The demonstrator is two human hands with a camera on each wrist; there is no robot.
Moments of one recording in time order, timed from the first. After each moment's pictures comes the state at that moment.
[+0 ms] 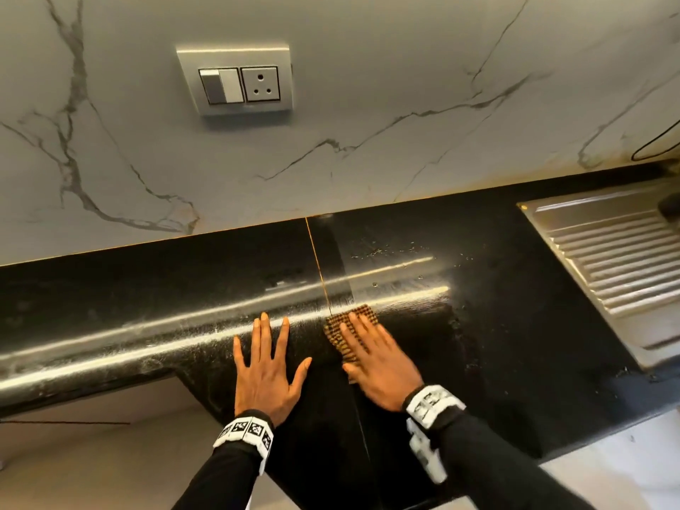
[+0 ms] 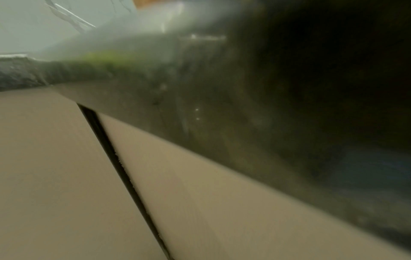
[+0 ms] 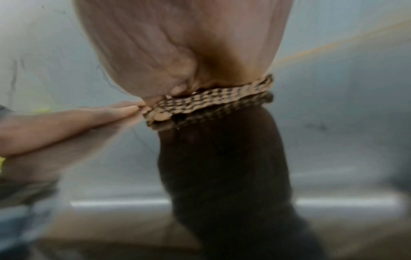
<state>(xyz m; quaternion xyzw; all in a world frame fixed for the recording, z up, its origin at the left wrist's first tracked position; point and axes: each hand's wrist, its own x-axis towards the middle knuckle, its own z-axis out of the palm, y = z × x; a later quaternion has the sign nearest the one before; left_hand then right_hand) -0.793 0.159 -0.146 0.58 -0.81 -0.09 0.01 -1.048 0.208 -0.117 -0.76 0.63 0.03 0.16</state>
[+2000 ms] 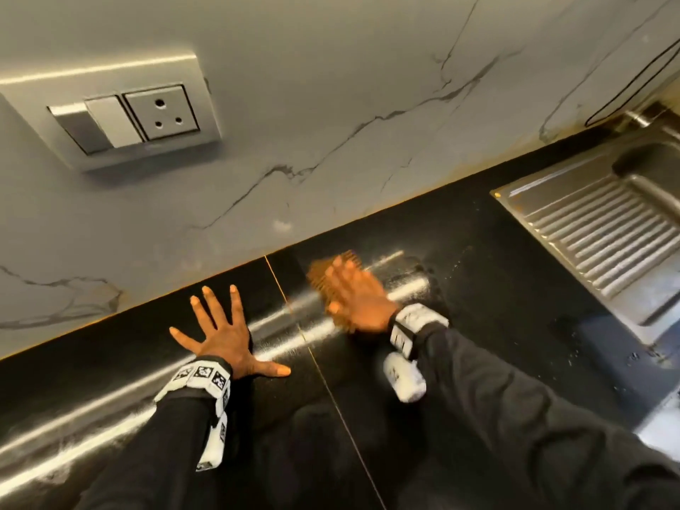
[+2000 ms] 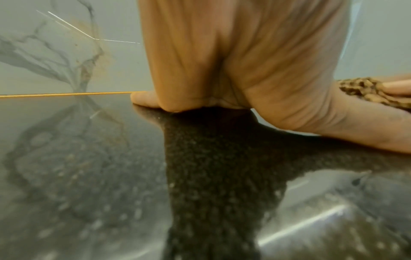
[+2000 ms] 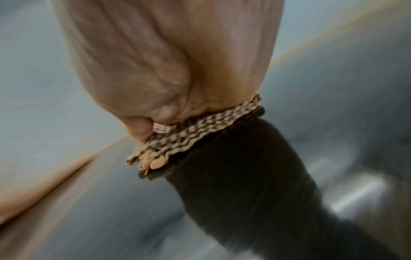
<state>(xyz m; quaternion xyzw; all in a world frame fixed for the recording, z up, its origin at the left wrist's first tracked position) -0.838 -0.073 -0.093 0.57 -0.72 -0.28 -0.27 -1.108 0.004 -0.111 -0.68 0.69 0.10 0.23</state>
